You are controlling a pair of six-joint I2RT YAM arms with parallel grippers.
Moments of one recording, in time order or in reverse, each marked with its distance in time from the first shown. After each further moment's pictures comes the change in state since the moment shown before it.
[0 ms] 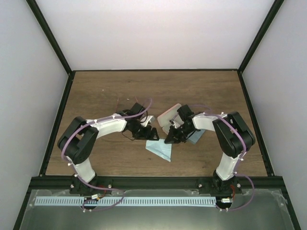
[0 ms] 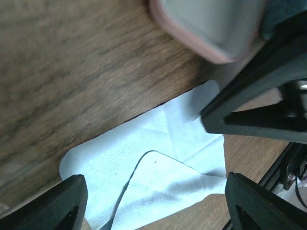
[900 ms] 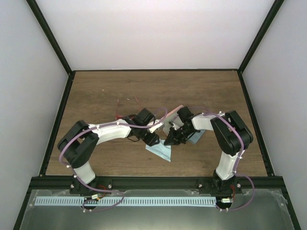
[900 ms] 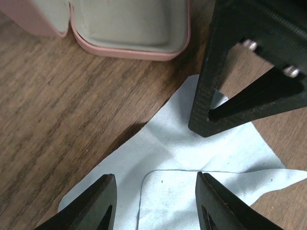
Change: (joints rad) left arm -0.137 -0.064 -0.018 0.071 -0.245 0.380; right arm -0.001 0.041 -0.023 0.029 -0.037 -0.022
